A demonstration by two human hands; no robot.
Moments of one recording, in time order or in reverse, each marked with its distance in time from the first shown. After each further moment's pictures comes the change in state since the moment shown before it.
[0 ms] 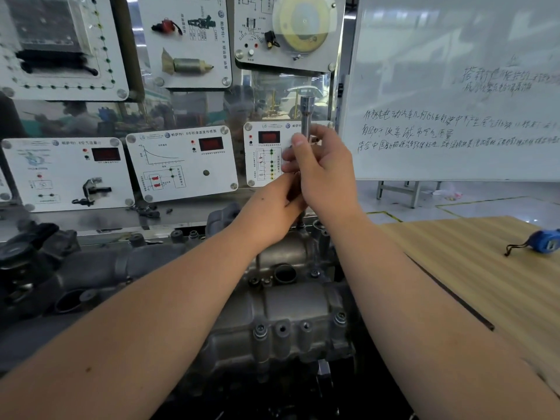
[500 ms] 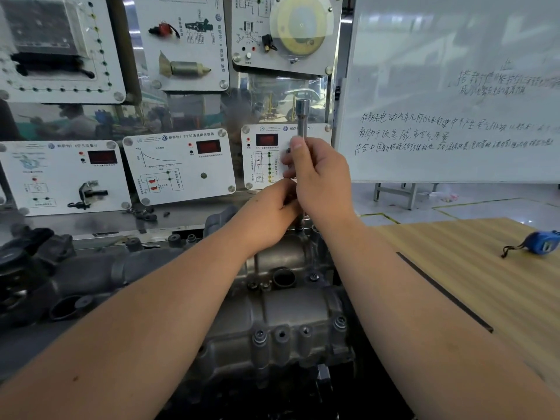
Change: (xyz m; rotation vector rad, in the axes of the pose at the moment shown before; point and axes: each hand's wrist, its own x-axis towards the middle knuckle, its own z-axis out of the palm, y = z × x) left_hand 0.000 -0.002 -0.005 -0.043 -0.063 -0.037; right_hand -0.003 -0.002 0.004 -0.165 0.039 -0.044
